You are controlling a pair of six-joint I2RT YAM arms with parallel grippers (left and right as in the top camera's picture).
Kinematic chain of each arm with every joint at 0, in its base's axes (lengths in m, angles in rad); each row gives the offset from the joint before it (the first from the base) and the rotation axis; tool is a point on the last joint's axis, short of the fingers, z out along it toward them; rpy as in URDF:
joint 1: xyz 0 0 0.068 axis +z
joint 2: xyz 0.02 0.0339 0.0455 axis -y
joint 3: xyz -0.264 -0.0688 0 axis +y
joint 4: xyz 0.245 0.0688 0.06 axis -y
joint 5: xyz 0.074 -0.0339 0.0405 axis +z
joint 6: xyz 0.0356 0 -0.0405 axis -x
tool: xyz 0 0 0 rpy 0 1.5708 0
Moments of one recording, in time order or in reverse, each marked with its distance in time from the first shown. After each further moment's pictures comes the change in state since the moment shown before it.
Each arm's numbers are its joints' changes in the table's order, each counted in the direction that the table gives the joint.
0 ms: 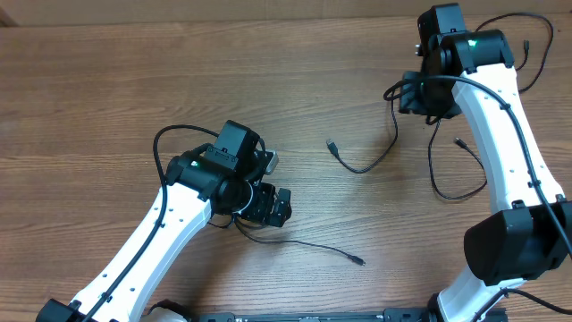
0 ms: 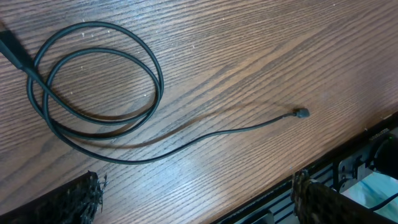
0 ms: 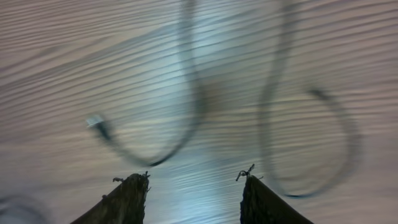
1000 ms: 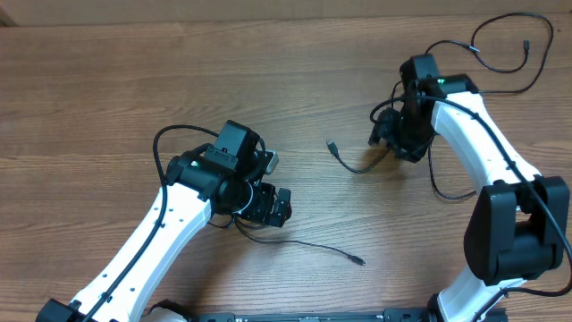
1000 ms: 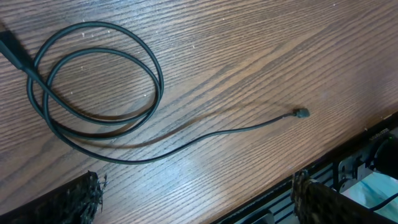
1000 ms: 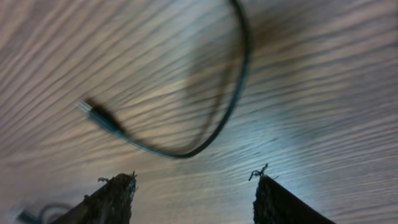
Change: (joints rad) left arm 0.000 0.000 0.000 0.000 0.000 0.000; right arm 0.000 0.000 0.433 0.292 0.188 -0.305
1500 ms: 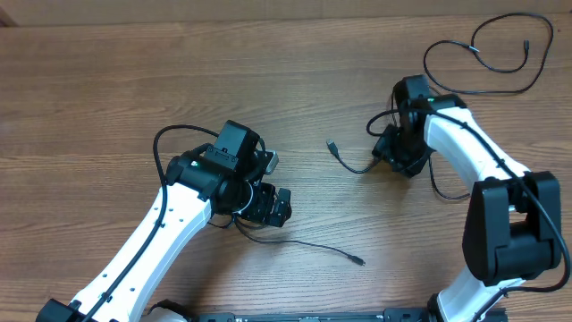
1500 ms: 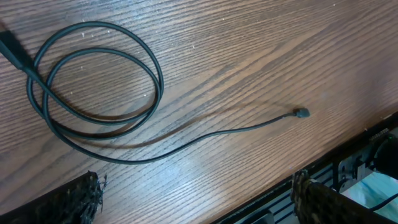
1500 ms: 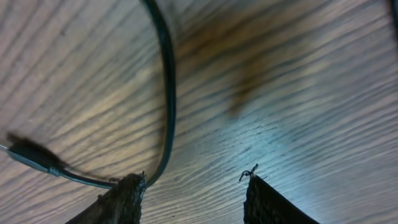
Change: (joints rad) left arm 0.000 0.000 0.000 0.000 0.000 0.000; right arm 0.027 0.000 0.163 0.127 -0.086 -0.143
